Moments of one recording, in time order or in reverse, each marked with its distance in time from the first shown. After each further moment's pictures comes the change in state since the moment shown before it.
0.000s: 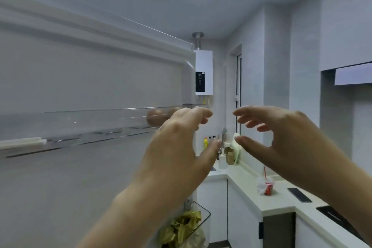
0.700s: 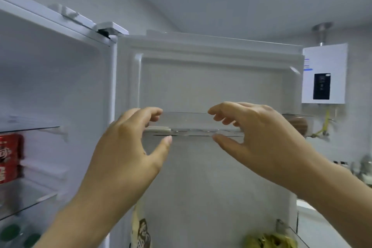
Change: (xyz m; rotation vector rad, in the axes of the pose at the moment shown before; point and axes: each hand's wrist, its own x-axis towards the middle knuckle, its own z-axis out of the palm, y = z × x) left_hand -0.077 0.020 -0.129 0.649 0.370 -0.424; right_hand 0.057 -0.092 0.046 0.476 -0.024 -0.539
